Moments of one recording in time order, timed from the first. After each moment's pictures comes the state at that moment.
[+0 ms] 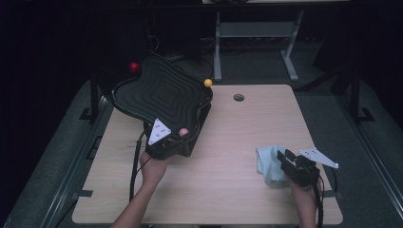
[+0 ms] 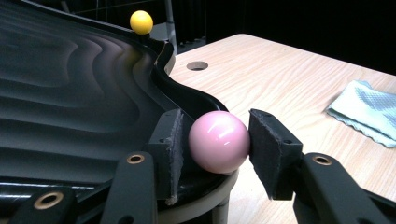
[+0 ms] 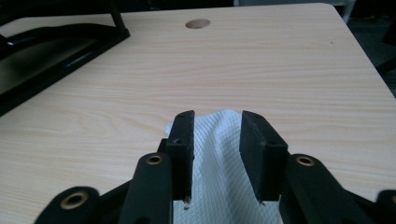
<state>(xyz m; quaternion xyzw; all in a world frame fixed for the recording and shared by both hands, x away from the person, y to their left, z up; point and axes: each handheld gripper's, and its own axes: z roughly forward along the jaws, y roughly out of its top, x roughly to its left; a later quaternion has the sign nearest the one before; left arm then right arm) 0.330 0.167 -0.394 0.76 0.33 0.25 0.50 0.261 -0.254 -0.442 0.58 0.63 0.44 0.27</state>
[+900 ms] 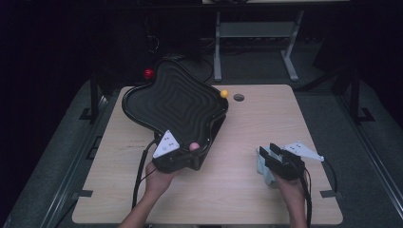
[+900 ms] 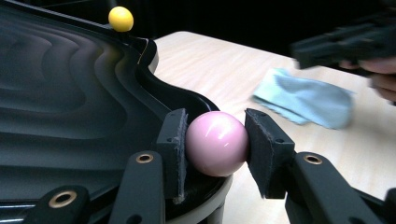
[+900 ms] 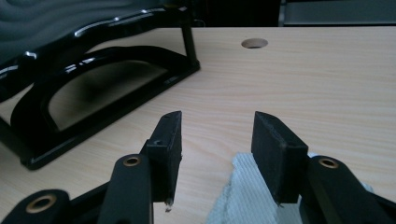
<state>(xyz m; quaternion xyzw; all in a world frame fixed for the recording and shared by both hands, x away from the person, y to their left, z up) 0.291 0.146 -0.396 0.79 0.25 0.18 0.53 0.276 -0.220 -0.432 0.51 0.66 0.49 0.25</state>
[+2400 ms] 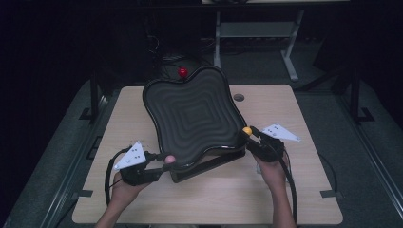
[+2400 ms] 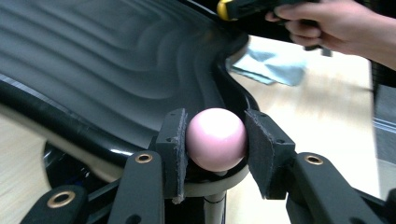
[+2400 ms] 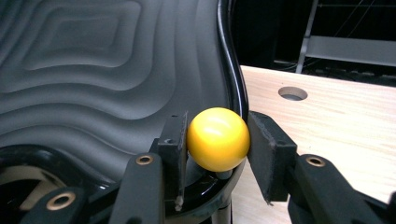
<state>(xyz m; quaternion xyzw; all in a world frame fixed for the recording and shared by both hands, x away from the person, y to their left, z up) 0.271 0.229 -0.390 0.80 0.22 0.15 0.53 0.314 -0.169 -0.402 0.46 0.68 0.51 0.26</state>
